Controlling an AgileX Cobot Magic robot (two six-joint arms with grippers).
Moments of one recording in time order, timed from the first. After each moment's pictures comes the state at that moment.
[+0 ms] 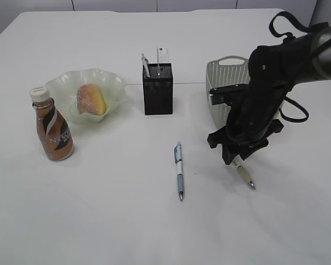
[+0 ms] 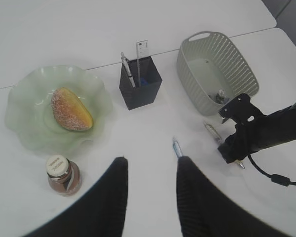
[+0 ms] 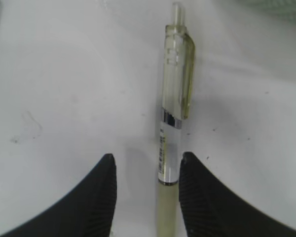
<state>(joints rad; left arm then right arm) -0.45 1.44 -1.92 -0.05 1.27 -0.20 0.29 2.09 -1.41 0.06 0.82 -0.04</state>
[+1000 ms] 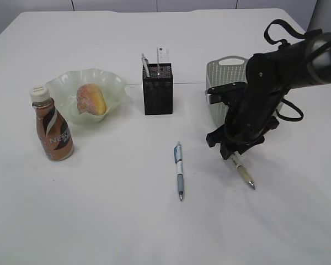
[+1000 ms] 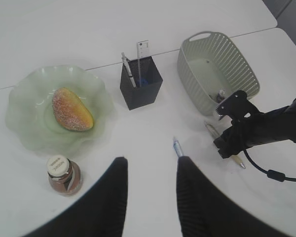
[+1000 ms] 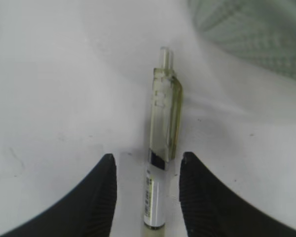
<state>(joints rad) -0.45 1.44 -1.92 -0.05 1.27 -0.20 0.29 2.11 -1.41 0.01 0.71 -0.04</state>
